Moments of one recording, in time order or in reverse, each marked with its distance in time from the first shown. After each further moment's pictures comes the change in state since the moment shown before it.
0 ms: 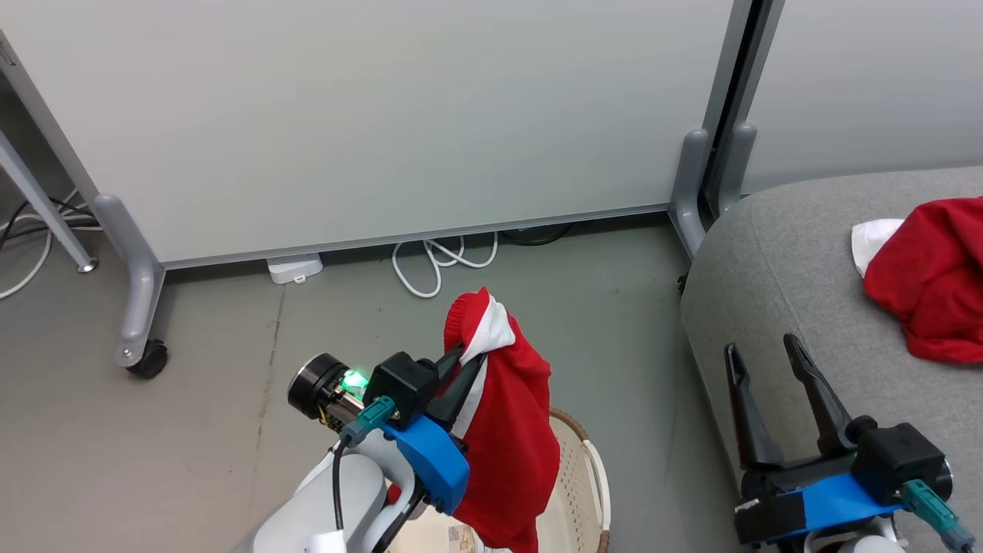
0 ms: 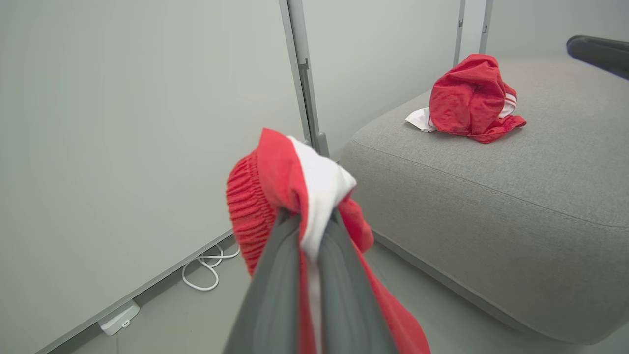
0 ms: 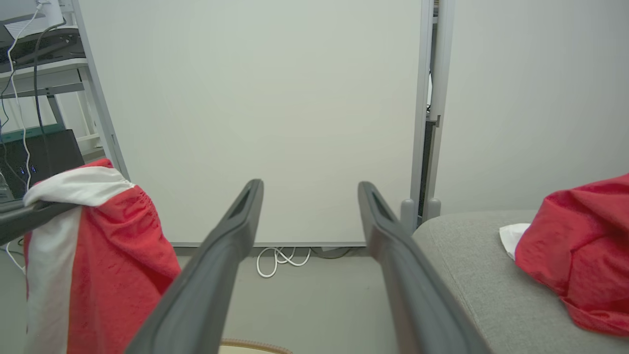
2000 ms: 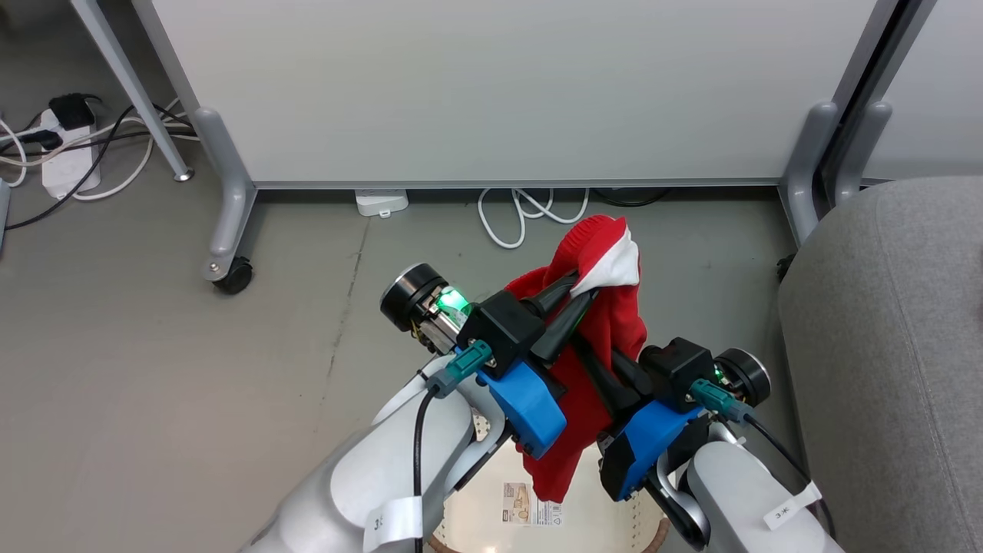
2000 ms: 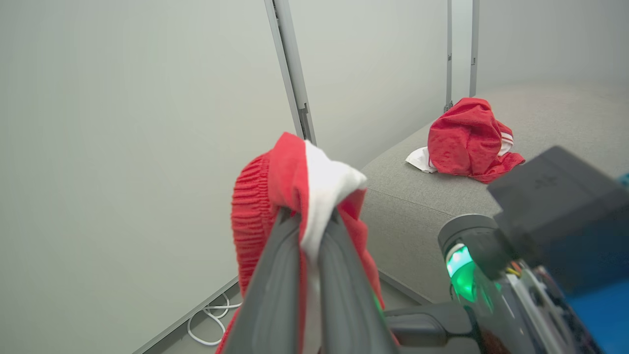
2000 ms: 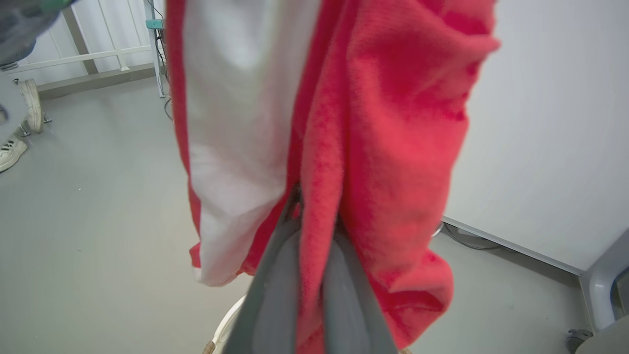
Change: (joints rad) left arm -0.158 -0.142 -0.022 -0.040 0.084 -0.047 0.000; right arm -0.419 -0.005 0.435 0.516 0.044 0.000 0.000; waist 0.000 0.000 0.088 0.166
